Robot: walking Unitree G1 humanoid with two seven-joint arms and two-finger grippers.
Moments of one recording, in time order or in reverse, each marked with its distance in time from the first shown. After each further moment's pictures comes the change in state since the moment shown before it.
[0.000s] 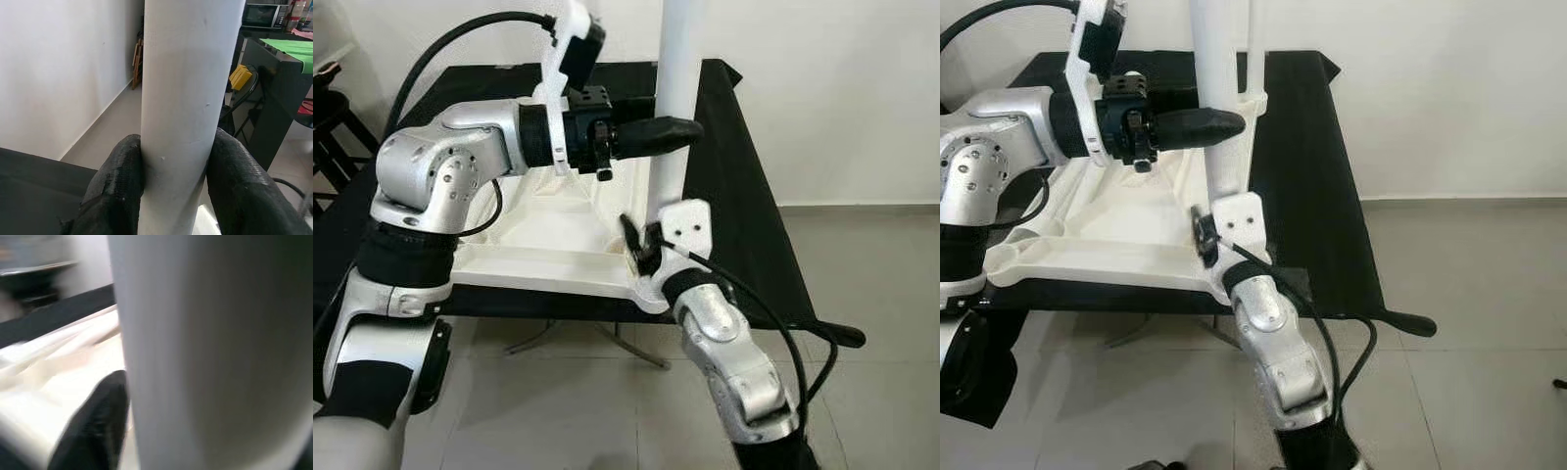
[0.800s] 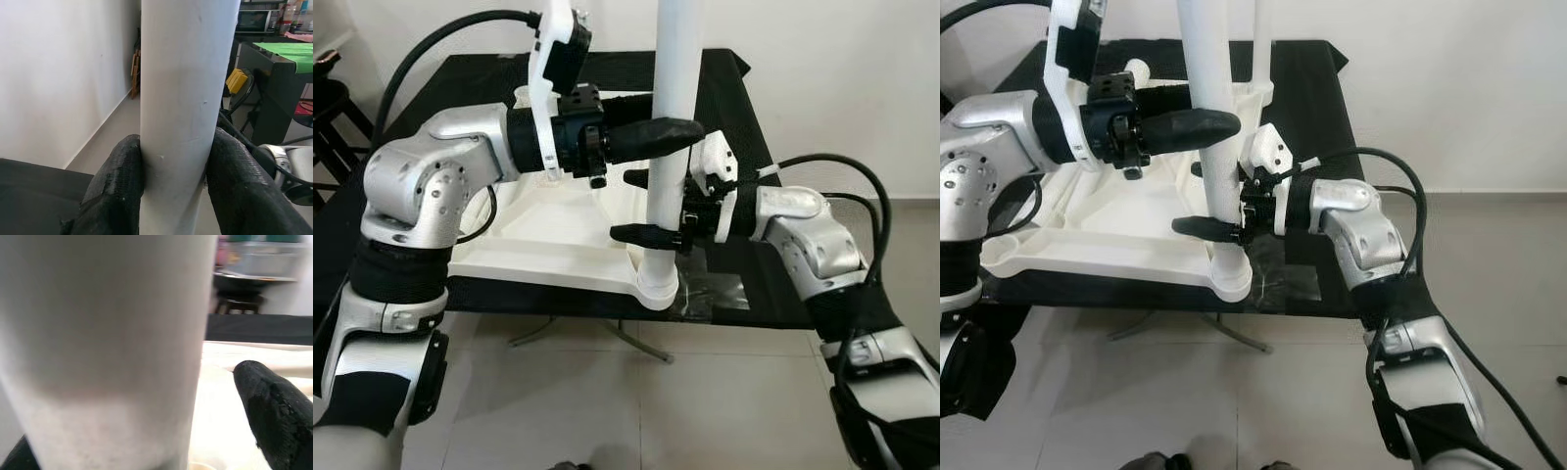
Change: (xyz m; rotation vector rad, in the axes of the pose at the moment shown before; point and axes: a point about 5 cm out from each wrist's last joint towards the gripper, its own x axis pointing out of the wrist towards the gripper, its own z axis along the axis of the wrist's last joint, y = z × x) left arm -0.007 -0.016 0.004 0.047 -0.020 -0.022; right arm 0.025 -0.078 0.067 -0.227 -0.014 0.843
